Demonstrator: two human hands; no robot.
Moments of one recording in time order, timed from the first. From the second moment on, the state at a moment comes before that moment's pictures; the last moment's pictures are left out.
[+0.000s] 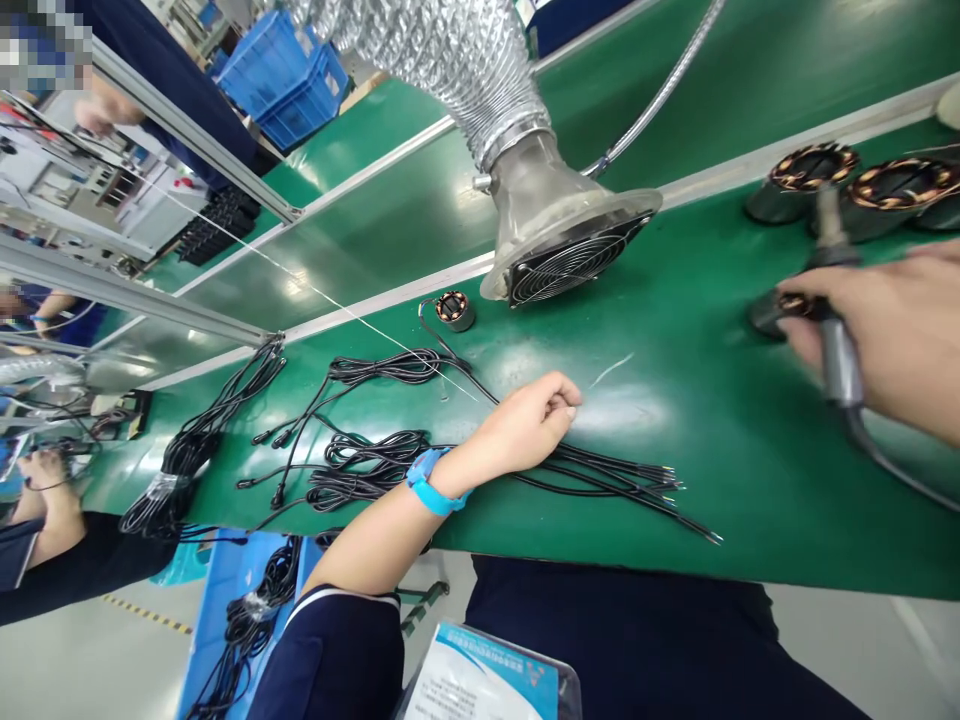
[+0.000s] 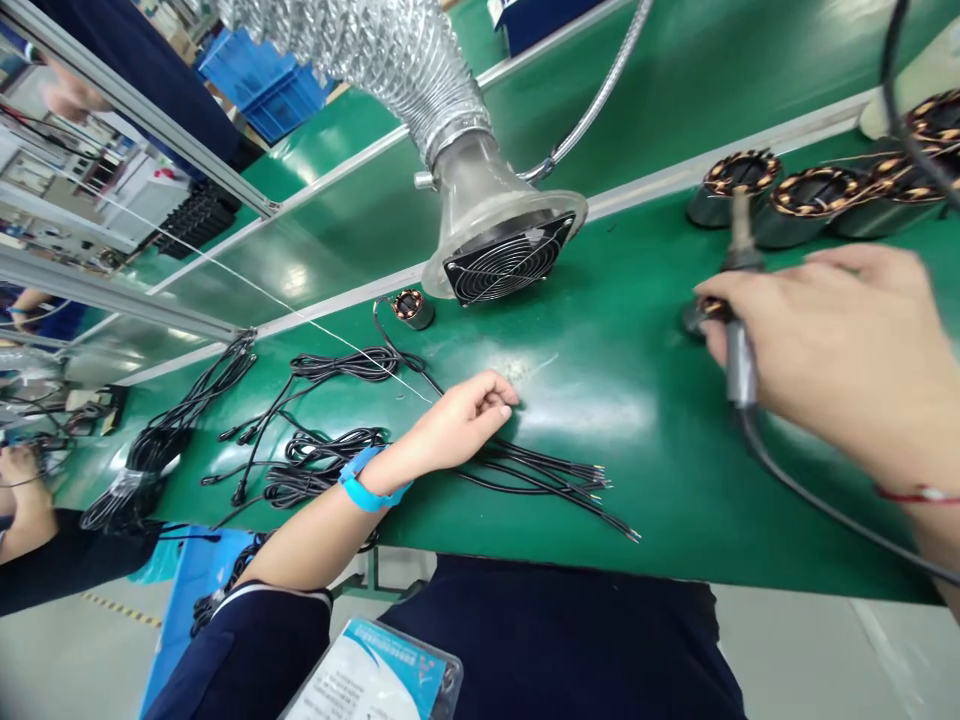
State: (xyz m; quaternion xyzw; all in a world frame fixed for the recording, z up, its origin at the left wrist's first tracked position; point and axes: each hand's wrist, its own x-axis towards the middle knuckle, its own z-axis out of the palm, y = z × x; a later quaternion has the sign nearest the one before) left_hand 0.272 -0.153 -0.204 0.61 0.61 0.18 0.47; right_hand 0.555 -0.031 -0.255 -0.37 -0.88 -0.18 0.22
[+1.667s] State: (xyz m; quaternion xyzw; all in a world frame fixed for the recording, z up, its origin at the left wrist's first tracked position) left_hand 0.279 -0.123 -0.212 0.46 0.55 0.31 0.62; right_hand 0.475 -0.111 -0.266 -0.29 -0.88 0.14 0.35
